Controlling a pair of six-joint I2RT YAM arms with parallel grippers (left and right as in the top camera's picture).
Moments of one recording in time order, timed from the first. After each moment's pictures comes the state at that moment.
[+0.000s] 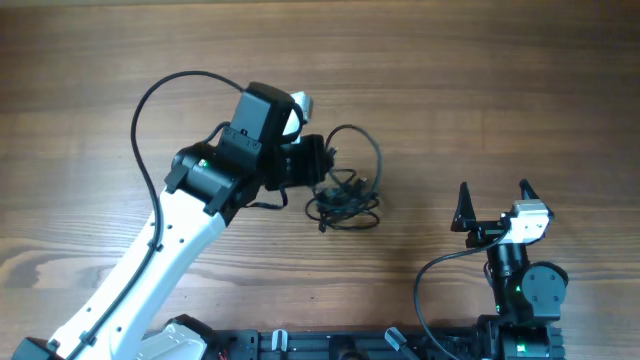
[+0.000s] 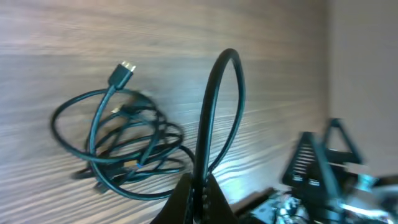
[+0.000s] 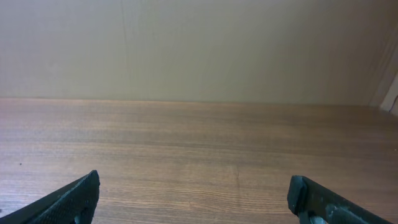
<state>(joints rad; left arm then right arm) -0.52 1.35 1.26 -0.79 0.39 -0.65 -0.03 0.03 0.01 0.00 -0.07 -0.01</state>
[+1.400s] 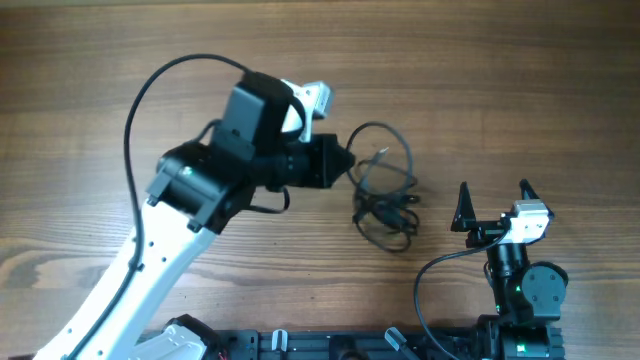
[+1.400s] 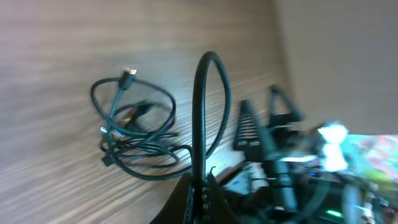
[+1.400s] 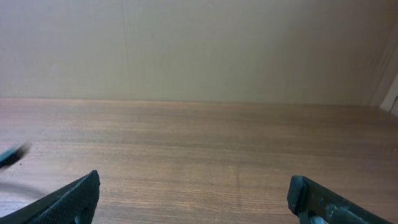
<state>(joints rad) -0.58 1.33 1.39 -0.88 0.46 -0.59 -0.03 0.03 0.01 0.00 -0.07 -0.01</state>
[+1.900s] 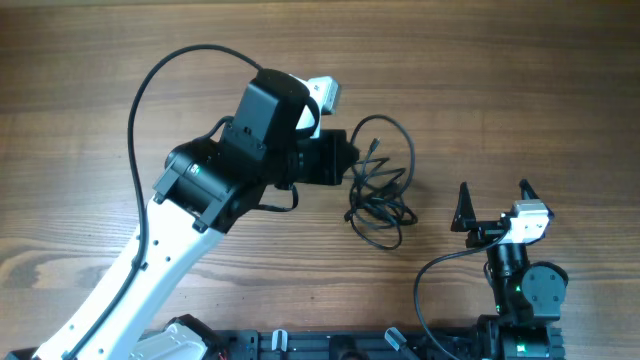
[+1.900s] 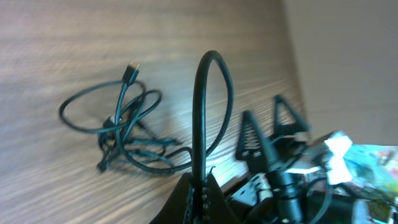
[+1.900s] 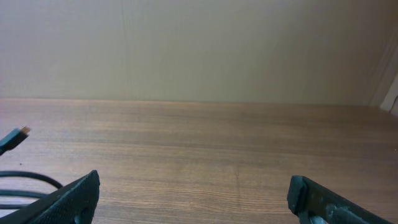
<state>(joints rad) -0.62 1.35 1.46 -0.91 0.37 -0.60 -0.03 0.03 0.01 0.00 -0.07 -0.01</state>
